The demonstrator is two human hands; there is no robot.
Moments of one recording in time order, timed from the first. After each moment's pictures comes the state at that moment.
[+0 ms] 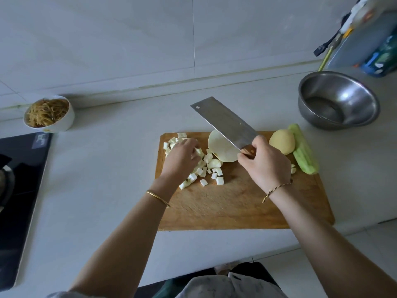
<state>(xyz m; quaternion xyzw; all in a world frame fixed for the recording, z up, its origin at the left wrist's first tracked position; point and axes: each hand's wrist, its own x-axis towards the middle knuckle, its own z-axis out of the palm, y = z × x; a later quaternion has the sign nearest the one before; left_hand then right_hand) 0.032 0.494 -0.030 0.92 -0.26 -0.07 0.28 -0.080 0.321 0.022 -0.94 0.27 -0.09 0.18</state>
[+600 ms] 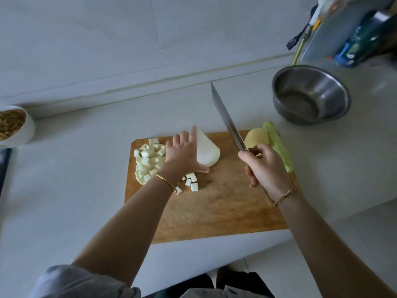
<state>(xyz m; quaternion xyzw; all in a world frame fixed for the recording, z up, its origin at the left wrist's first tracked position) 0.040 0.402 -0.029 0.95 -0.29 -0.15 0.01 -0.105 0.264 0.018 -0.74 0.33 -0.07 0.58</state>
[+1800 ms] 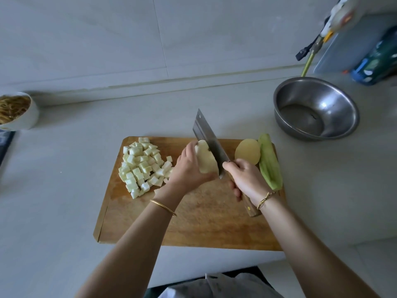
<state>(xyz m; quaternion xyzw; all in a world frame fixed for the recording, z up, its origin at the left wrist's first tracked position) -0.011 0.367 -0.050 0.90 -0.18 -0.17 0.36 -0.091 0.229 -0.008 -0.74 0.31 0.10 0.59</state>
